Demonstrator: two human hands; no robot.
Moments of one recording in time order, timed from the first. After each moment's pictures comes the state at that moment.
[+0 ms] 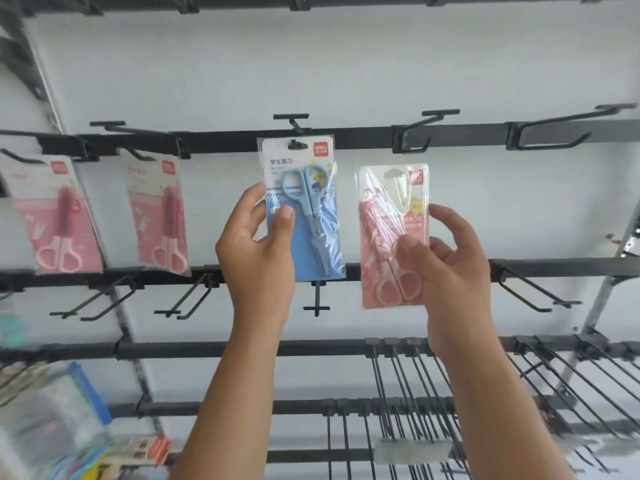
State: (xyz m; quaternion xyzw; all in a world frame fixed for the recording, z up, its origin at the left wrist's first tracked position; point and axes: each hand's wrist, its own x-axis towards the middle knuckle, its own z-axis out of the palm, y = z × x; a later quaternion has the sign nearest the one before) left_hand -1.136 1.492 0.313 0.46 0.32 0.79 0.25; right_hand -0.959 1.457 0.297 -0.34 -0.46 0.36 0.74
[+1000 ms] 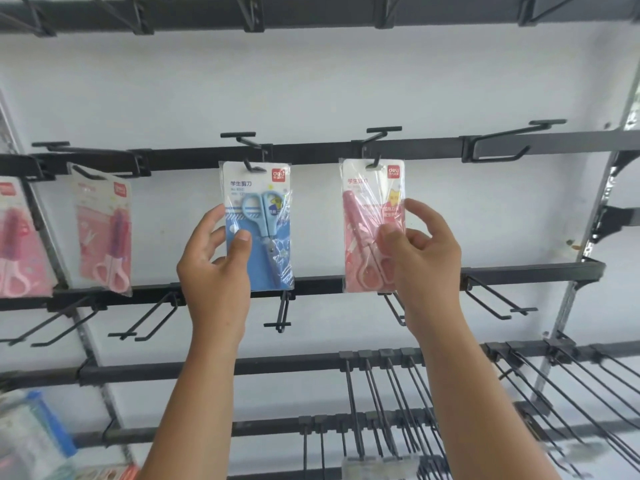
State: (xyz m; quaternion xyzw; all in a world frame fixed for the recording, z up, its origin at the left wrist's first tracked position) left_hand -1.132 1.509 0.304 0.46 0.37 0.78 0.21; right_hand -0.928 1.484 0.313 -0.41 -0.44 0.29 0.74
